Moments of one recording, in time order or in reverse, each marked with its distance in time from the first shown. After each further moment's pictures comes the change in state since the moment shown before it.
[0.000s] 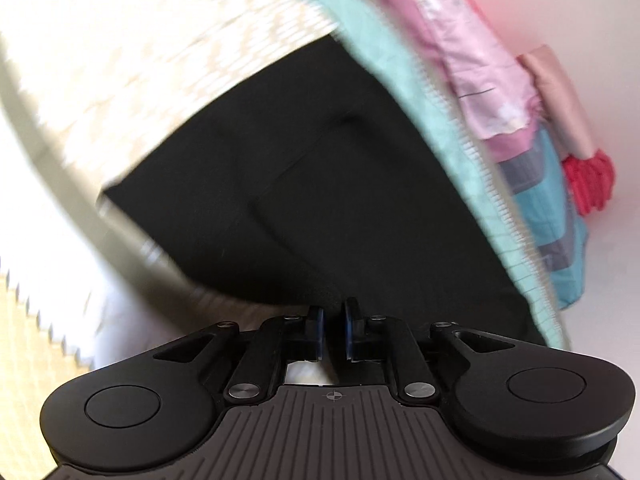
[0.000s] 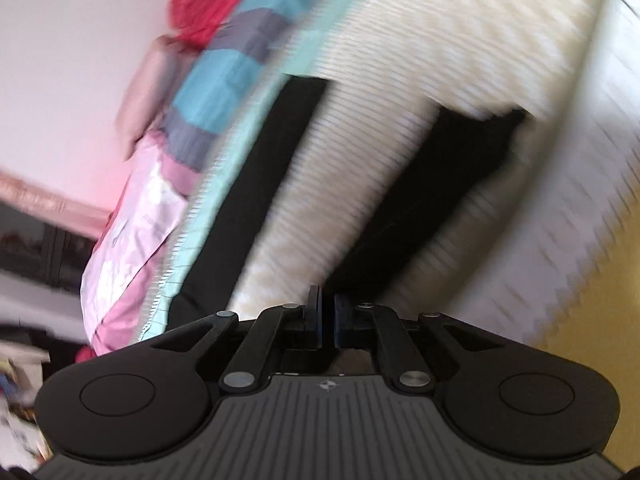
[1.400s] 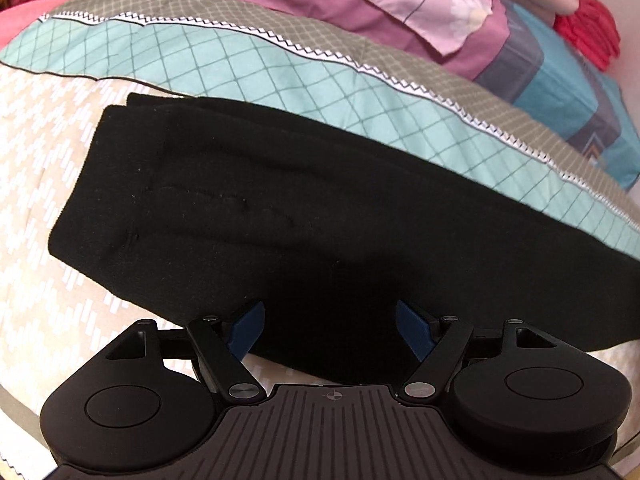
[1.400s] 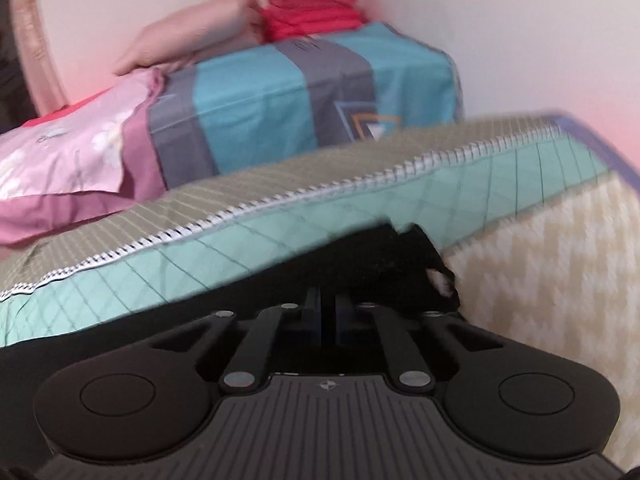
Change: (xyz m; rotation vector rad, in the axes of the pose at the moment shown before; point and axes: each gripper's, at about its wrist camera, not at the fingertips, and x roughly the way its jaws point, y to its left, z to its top) left arm 0.100 -0.115 0.020 0.475 0.071 0.266; right arm 0.165 0.105 0.090 -0.666 -0.227 -0.264
